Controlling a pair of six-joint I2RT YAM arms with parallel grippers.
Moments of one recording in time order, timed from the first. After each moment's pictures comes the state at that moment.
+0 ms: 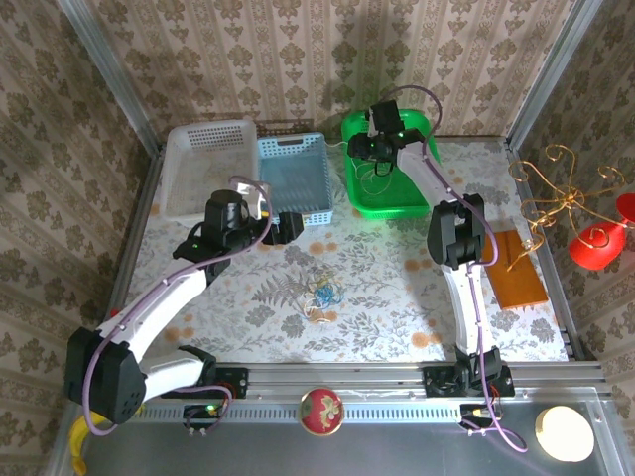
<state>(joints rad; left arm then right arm) -0.47 1.16 0.84 -0.16 0.33 -0.39 0.25 2.41 2.29 -0.66 -0.13 0.35</state>
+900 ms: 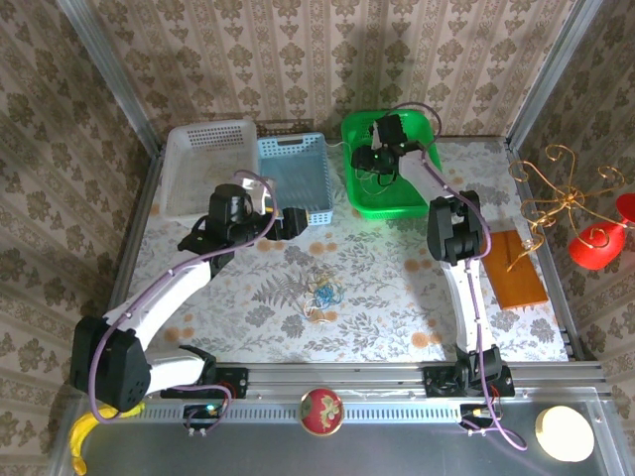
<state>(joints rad) -0.47 1.23 0.87 -0.14 0.38 -0.39 0.21 2.49 2.22 -0.56 -0.22 0.37</state>
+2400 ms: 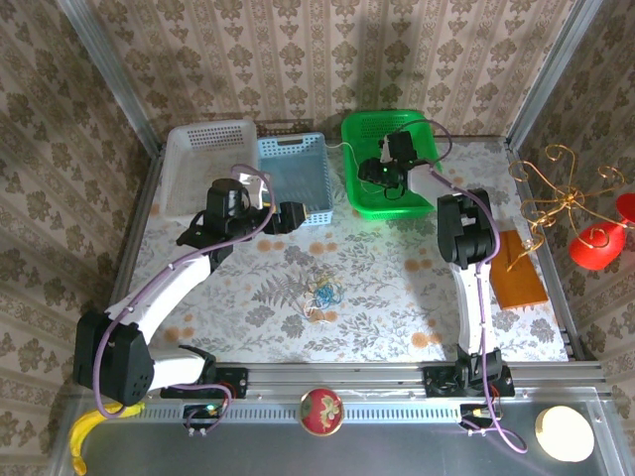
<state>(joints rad) -0.44 1.26 0.91 -0.14 0.40 -0.39 0.18 2.34 1.83 -0.28 -0.30 0.44</state>
